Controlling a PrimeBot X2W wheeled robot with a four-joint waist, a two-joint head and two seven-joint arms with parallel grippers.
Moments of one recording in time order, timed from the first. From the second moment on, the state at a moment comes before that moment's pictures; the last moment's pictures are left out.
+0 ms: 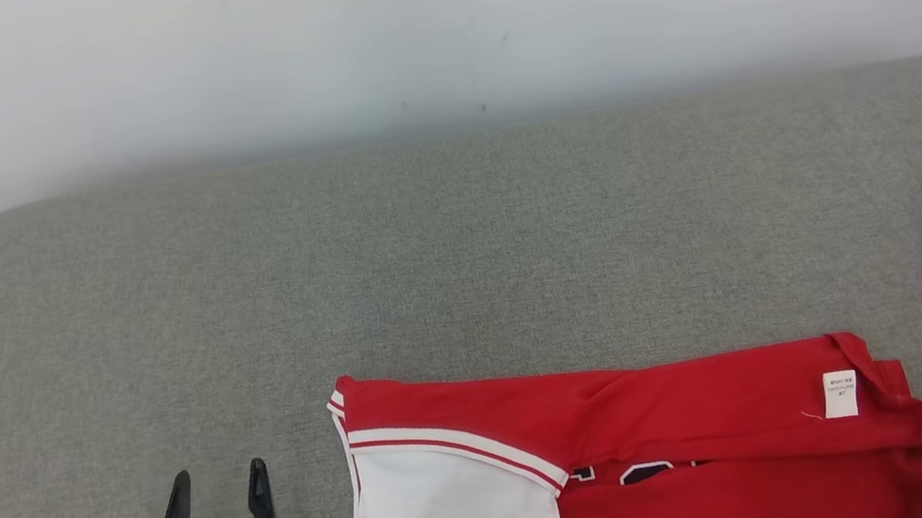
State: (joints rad) left arm 0.02 0.26 -0.24 0.03 -0.41 0.06 -0.26; right arm 0.01 -0.05 -0.44 0.04 0.49 0.13 0.52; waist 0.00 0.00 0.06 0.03
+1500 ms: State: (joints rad) left arm 0.03 0.10 -0.05 0.02 -0.24 -0.12 -0.26; right arm -0.25 -0.05 -0.50 0.35 0.16 0.13 0.78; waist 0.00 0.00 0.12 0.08
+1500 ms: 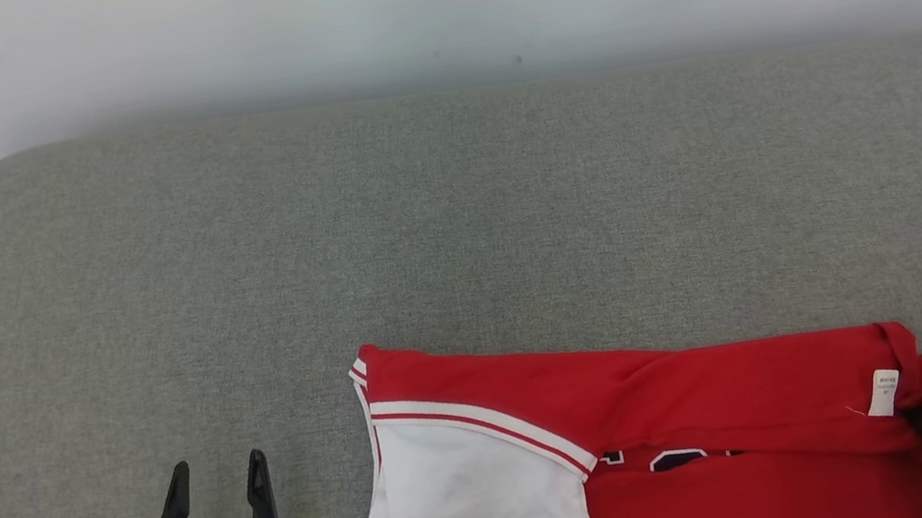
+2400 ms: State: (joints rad) left arm 0.03 0.08 -0.03 0.05 -0.25 -0.13 -0.26; right arm -0.31 -0.05 -0.61 0.19 0.10 0.13 0.76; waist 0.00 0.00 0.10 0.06
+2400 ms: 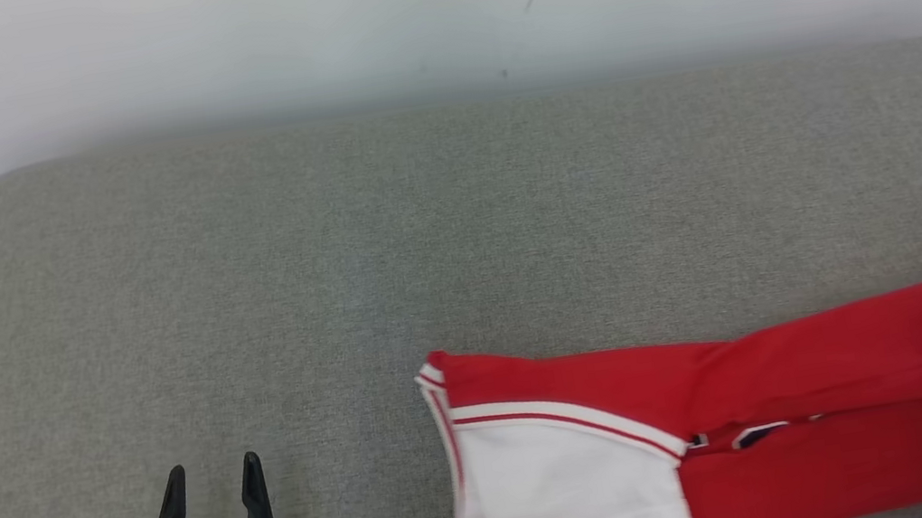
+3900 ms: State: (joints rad) left arm 0.07 0.07 -0.07 0.10 -0.28 -0.13 -0.26; right arm -0.23 -0.05 0.00 0.14 0.48 0.13 0.82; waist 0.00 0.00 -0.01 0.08
